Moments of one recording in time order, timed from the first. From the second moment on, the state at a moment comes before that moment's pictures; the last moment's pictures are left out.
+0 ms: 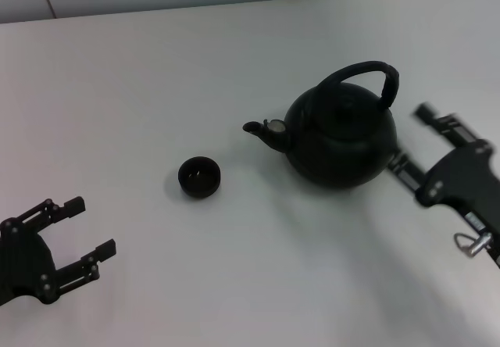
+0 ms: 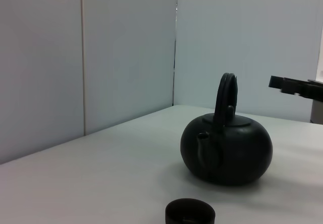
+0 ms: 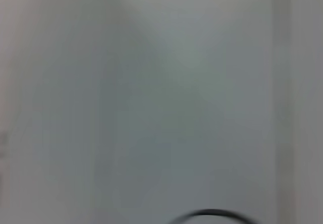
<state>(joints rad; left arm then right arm) -0.27 -2.03 0.53 0.39 1.96 1.65 -0.75 0.24 2.09 -0.57 0.06 -1.36 -1.68 0.26</state>
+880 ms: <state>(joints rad) -0.28 -2.04 0.50 0.39 1.95 1.65 -0.75 0.33 2.08 -0.40 0.23 -1.26 -1.52 0.06</state>
